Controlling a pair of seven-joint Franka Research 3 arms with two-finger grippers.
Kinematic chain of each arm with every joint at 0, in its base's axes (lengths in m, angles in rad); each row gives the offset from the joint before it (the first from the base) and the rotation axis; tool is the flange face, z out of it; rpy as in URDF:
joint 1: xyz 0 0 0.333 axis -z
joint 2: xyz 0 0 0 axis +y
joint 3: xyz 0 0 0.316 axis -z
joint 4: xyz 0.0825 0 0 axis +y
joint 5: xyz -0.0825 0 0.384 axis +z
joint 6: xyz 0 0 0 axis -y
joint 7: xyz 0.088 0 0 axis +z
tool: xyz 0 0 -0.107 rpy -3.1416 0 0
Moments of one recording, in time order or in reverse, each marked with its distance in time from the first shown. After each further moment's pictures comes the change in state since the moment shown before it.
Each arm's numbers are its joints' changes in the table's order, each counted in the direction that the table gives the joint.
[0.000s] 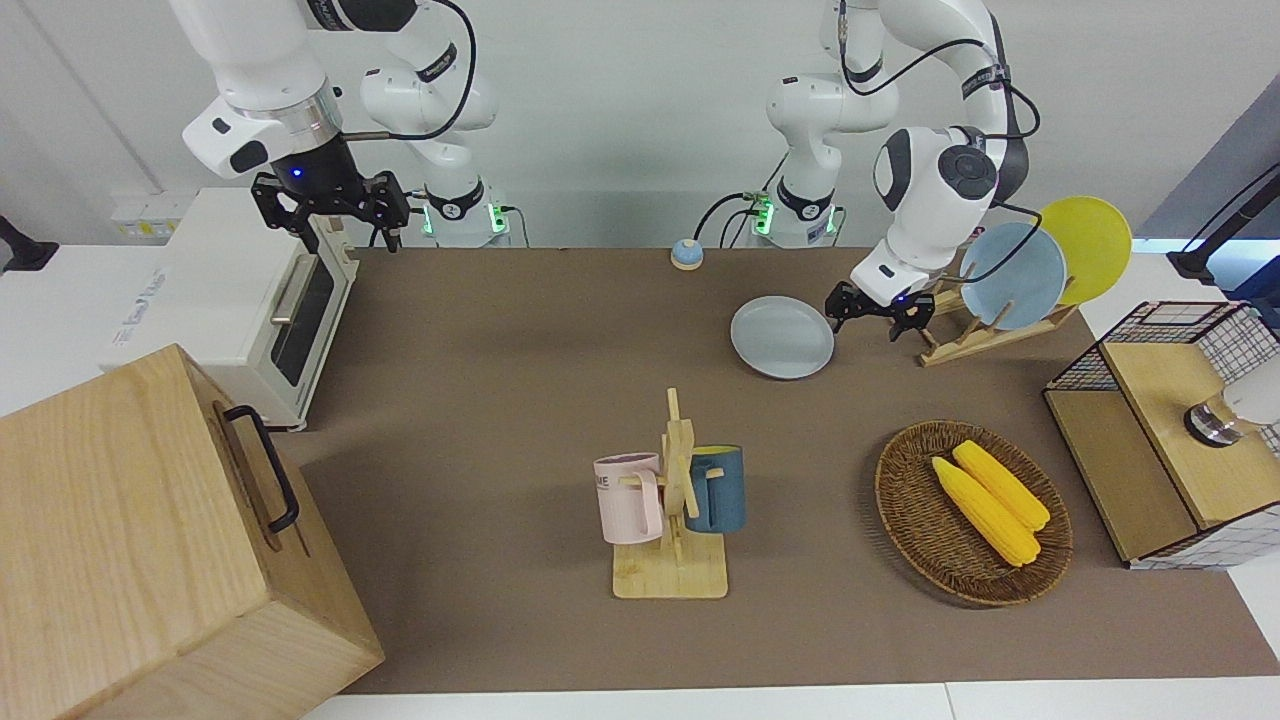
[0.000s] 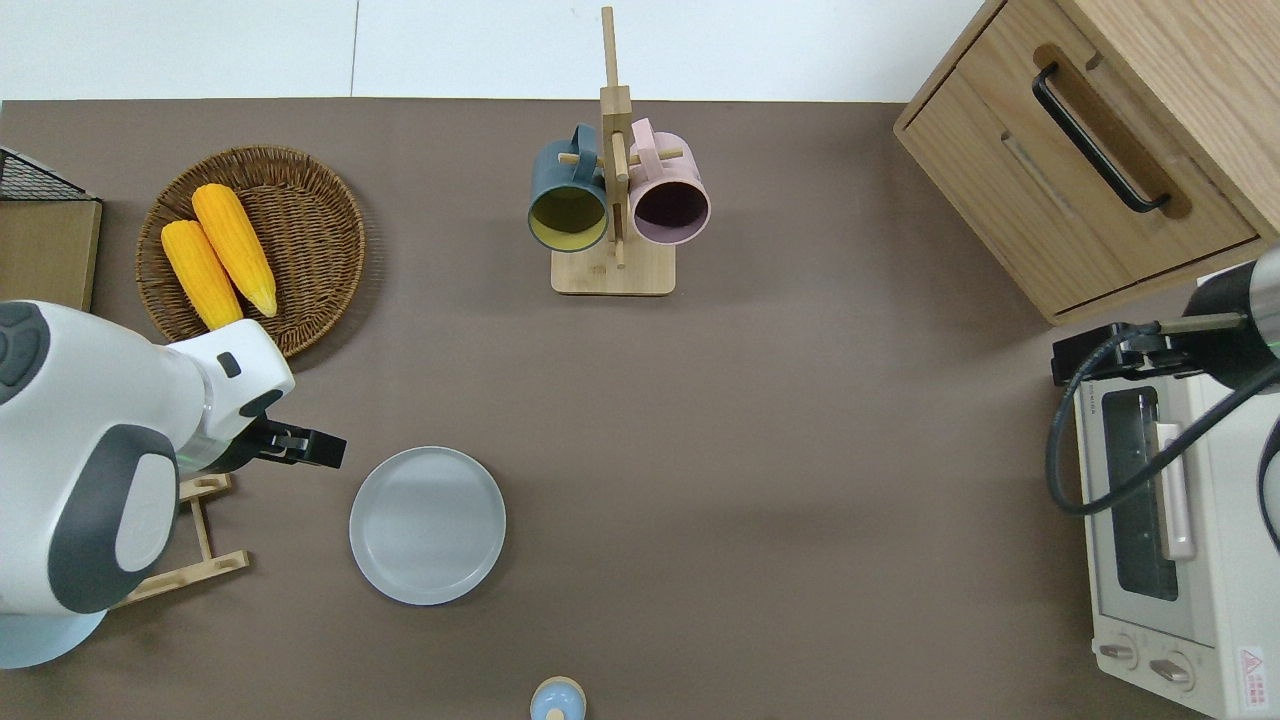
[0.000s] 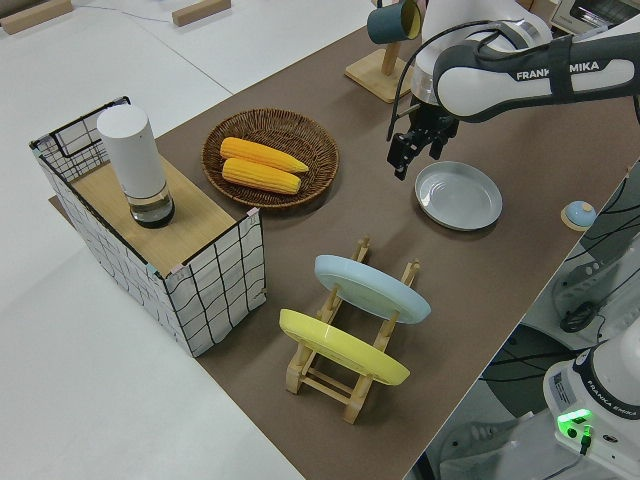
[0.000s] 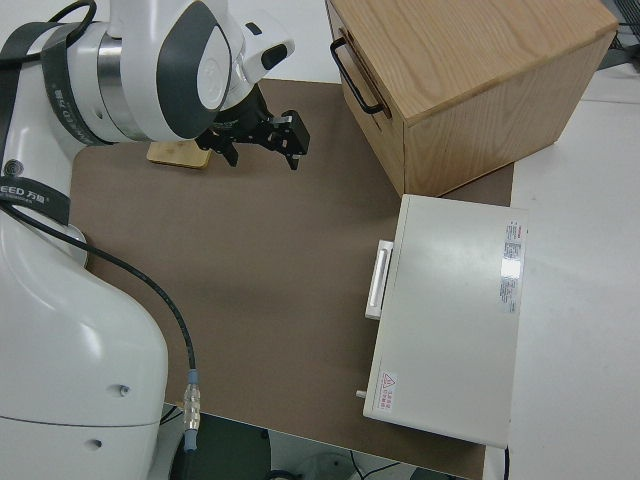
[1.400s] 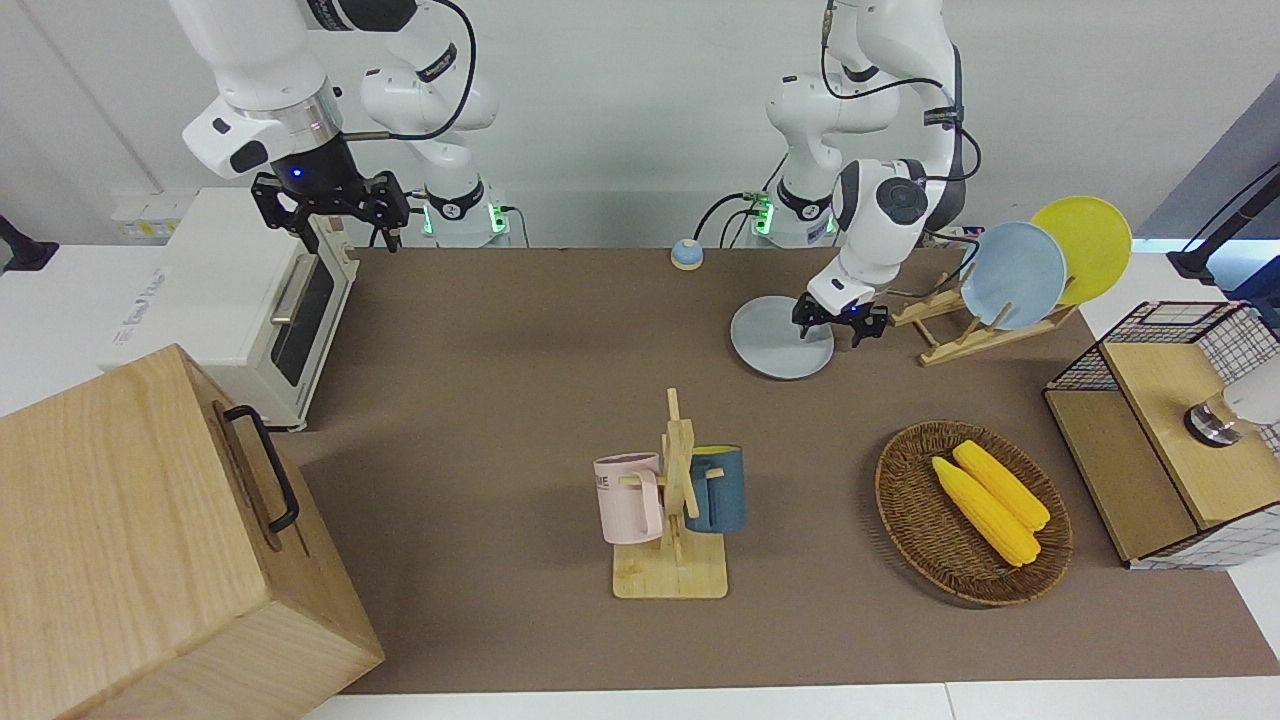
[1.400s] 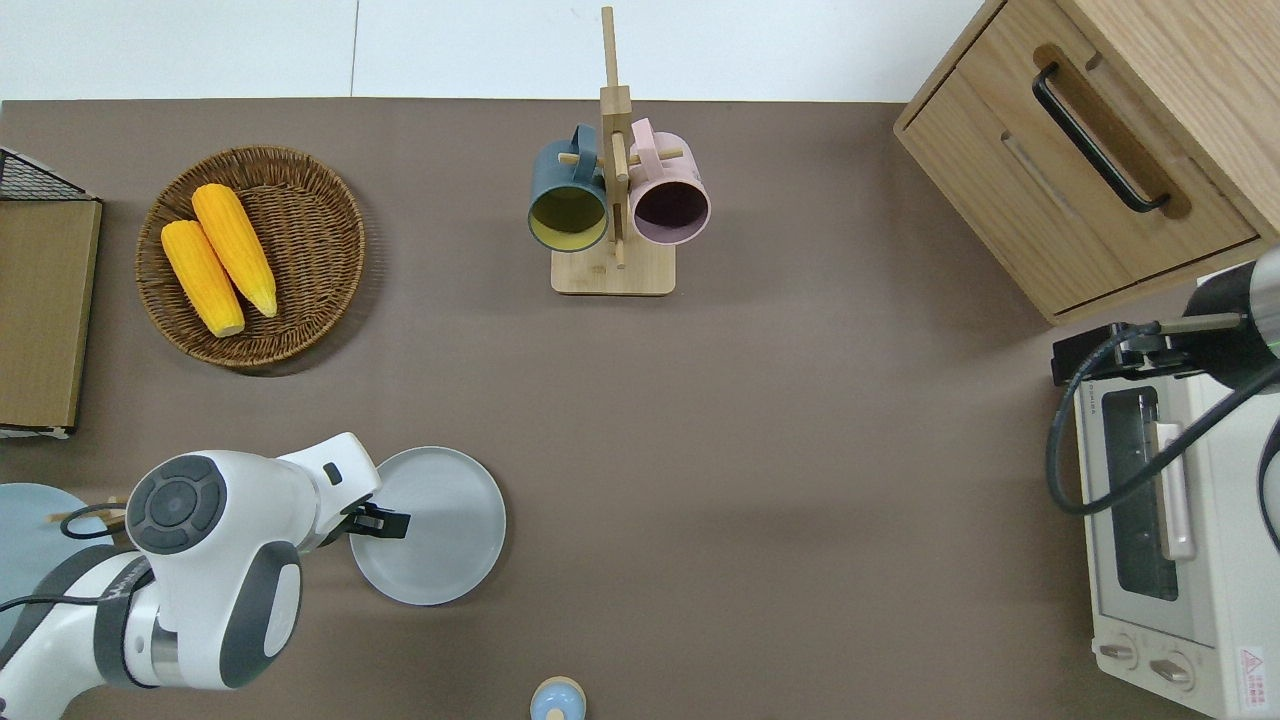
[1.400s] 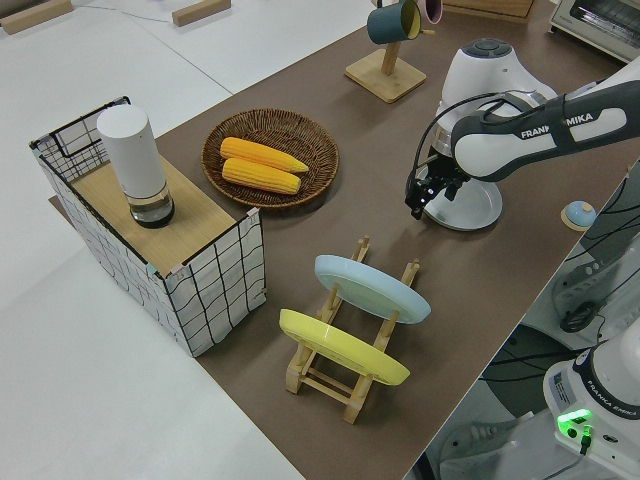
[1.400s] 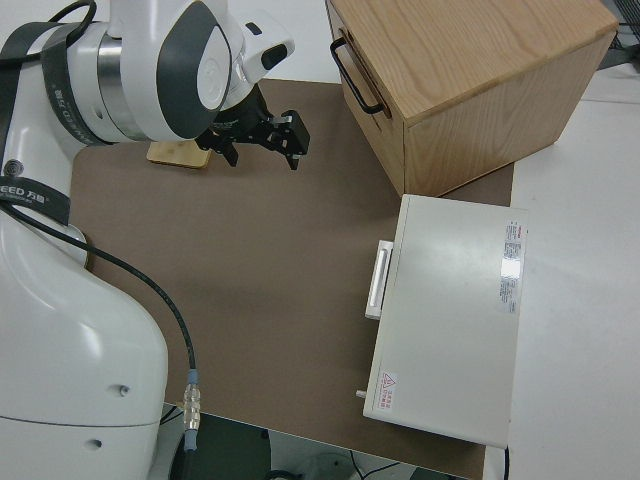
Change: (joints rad) left arm 0.049 -0.013 0.010 0.271 0.000 0.266 -0.001; right arm 0.000 0.000 0.000 0.000 0.000 0.000 0.000
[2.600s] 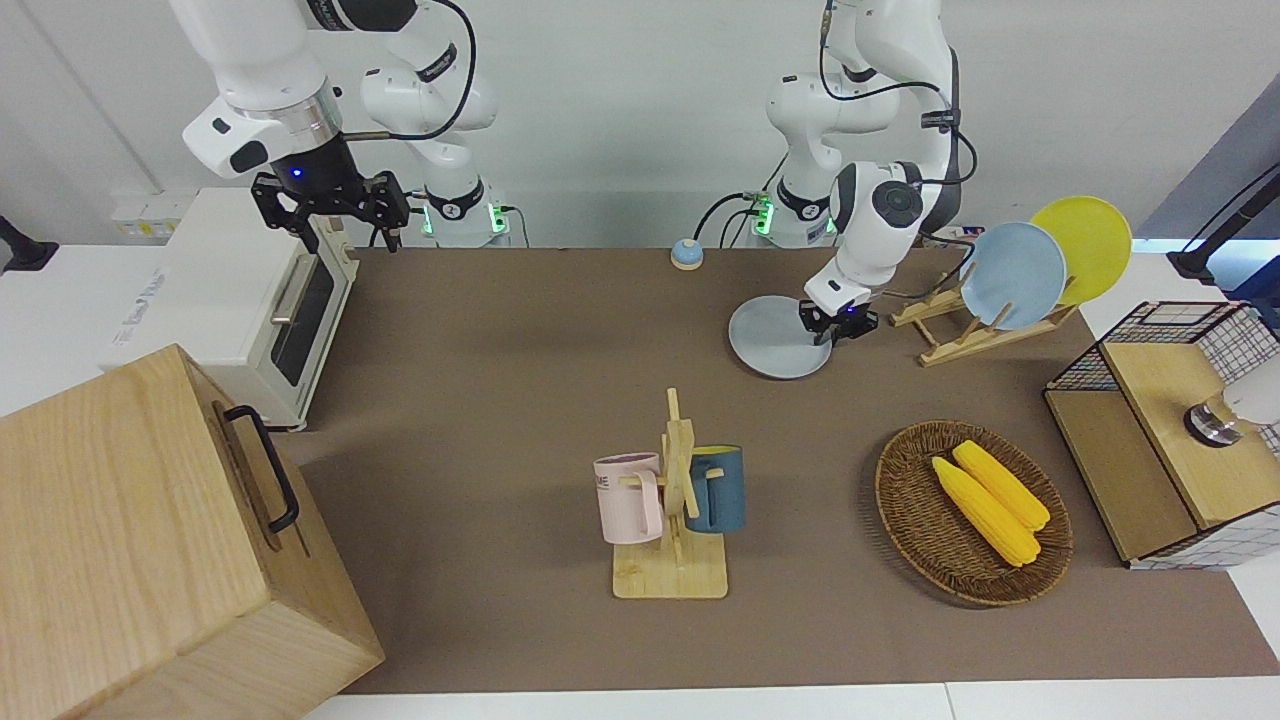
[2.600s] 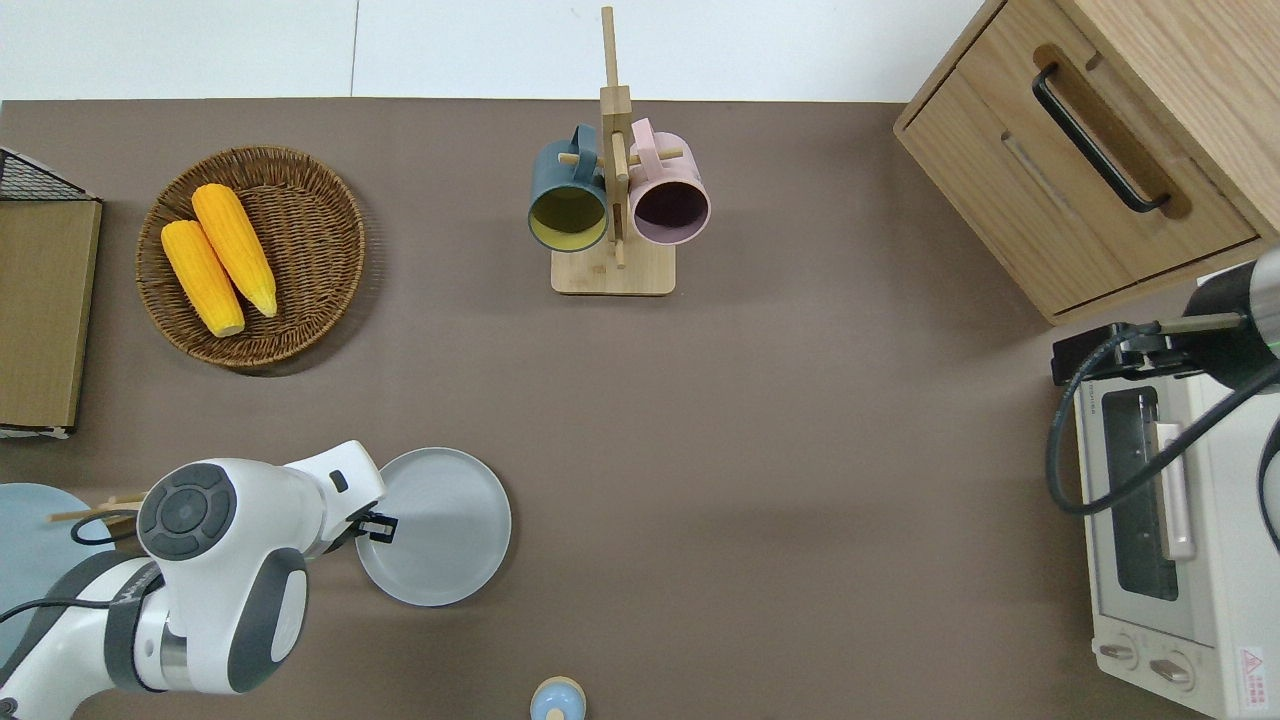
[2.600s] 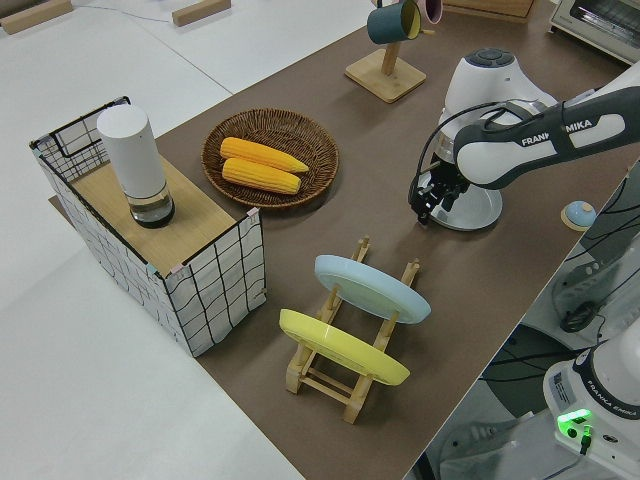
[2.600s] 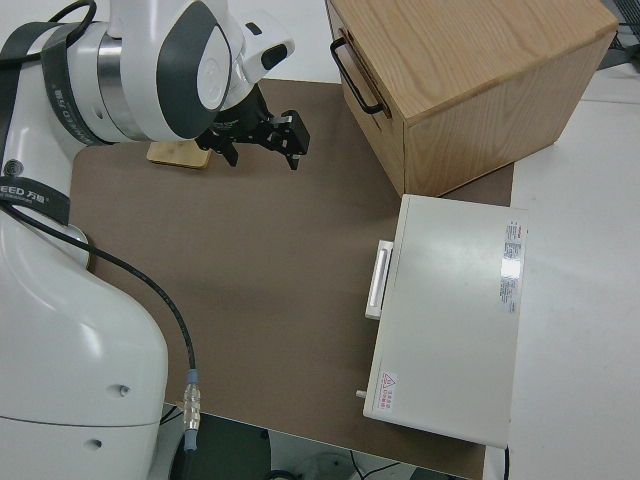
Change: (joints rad) left arm 0.002 0.004 0.000 0.020 0.000 0.015 0.001; right arm 0.000 0.000 0.000 0.000 0.000 0.000 0.000
